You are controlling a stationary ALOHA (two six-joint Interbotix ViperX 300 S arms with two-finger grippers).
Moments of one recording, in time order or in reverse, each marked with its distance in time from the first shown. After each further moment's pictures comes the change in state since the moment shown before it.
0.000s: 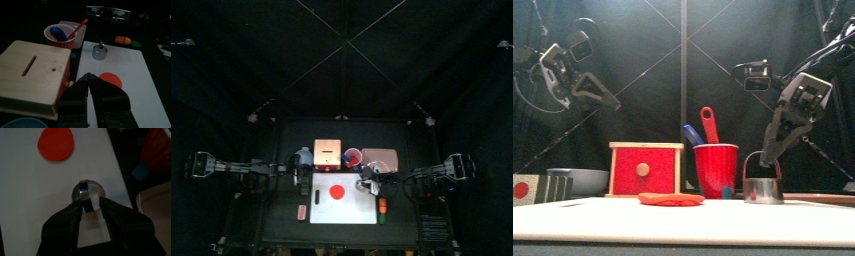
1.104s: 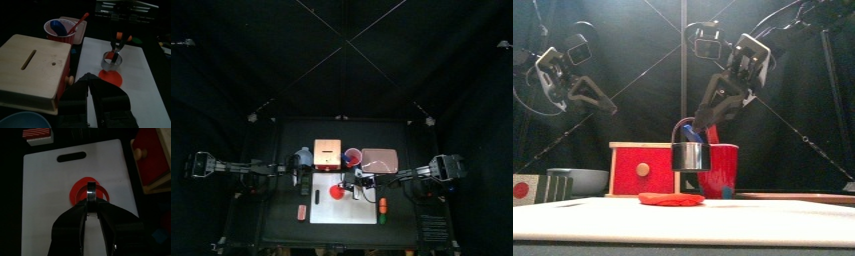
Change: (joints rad) left arm -0.006 0.000 0.020 0.000 0.000 -0.002; right arm 0.091 0.253 -0.370 -0.071 -0.002 -0.011
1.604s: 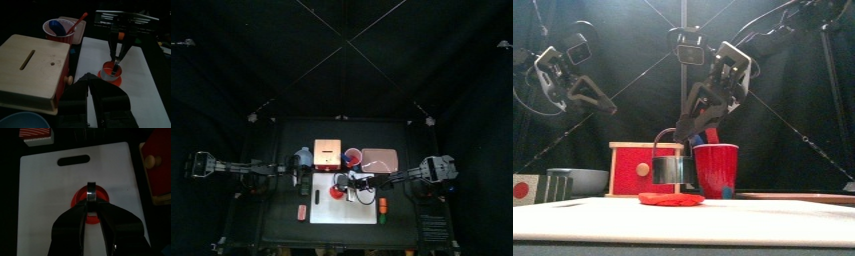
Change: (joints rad) left arm -0.003 0.000 0.000 -0.002 0.000 0.000; right arm 0.008 0.064 -0.052 -0.015 0.000 0.000
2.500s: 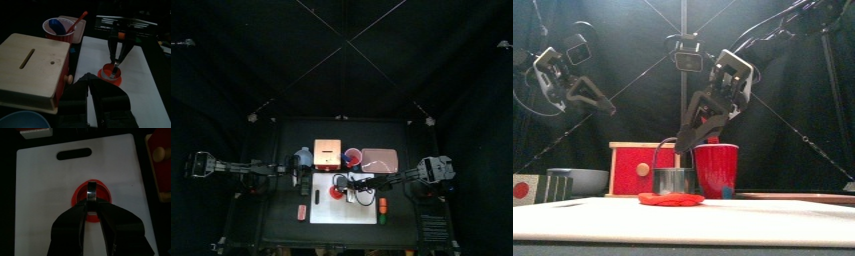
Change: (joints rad) left arm 0.000 0.000 0.005 0.000 -0.002 0.000; right arm 0.014 0.037 -0.002 0.003 0.002 0.009
